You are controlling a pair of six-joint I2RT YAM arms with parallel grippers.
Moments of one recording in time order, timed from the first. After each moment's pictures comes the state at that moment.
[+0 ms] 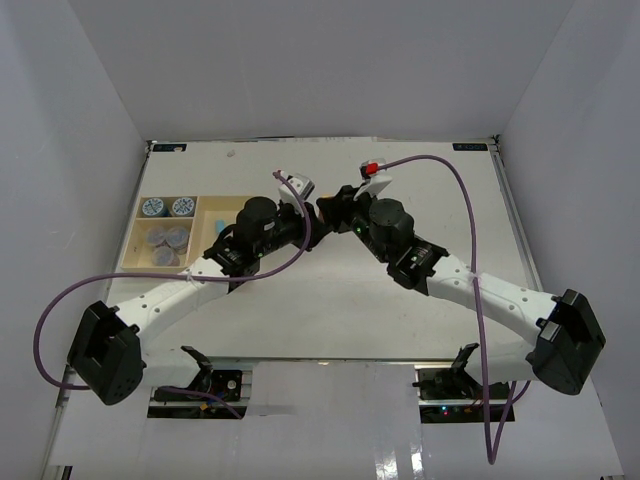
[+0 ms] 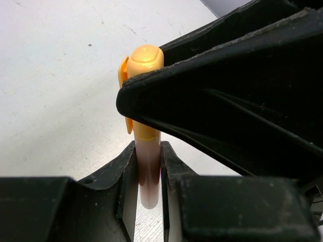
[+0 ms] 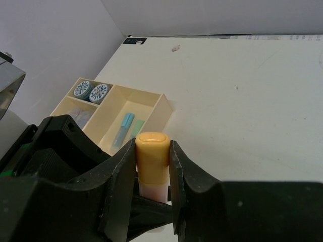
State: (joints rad) left arm -0.68 1.26 0.88 0.17 0.18 -0.26; right arm 0.91 1.30 0.96 0.26 0.28 0.42
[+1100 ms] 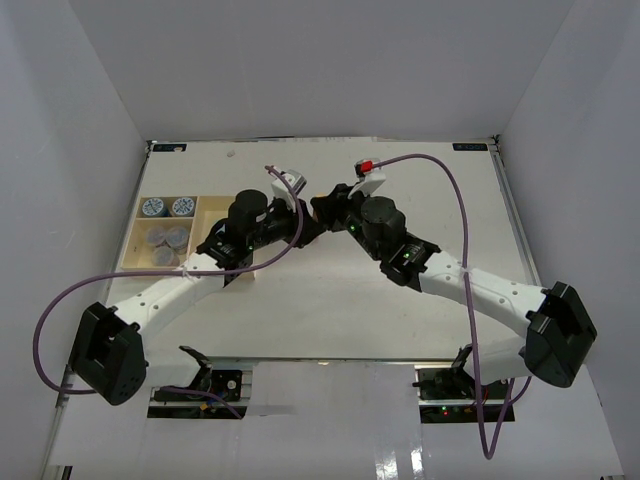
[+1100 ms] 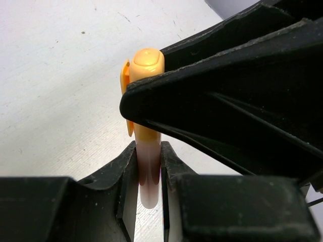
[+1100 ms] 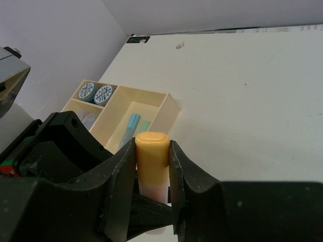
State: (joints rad) left arm -0.60 1.28 0.90 0.12 0.32 -0.28; right arm 0.91 1.36 0.97 0.28 0.29 0.47
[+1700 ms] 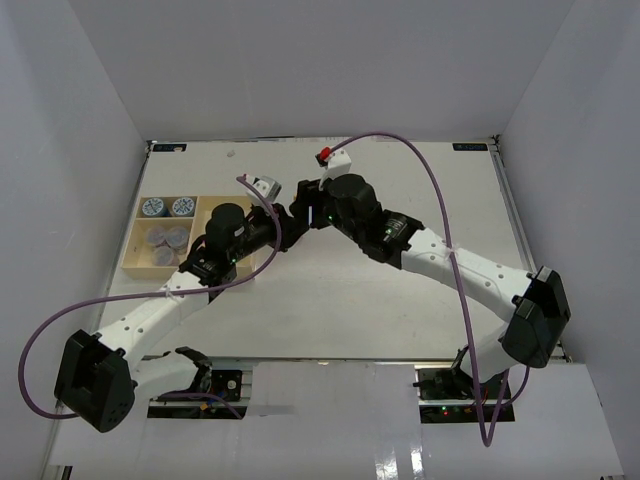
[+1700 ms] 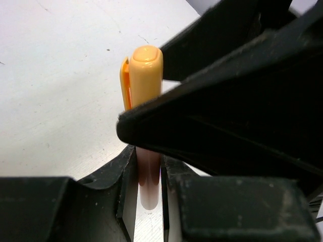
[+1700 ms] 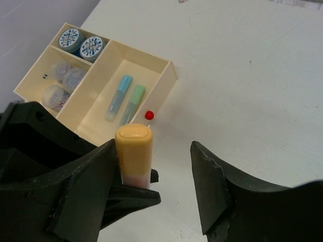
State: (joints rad) left arm -0.54 1.12 0.74 0.21 0.31 -0.30; right arm 0.95 1.50 1.30 -0.11 0.24 0.37
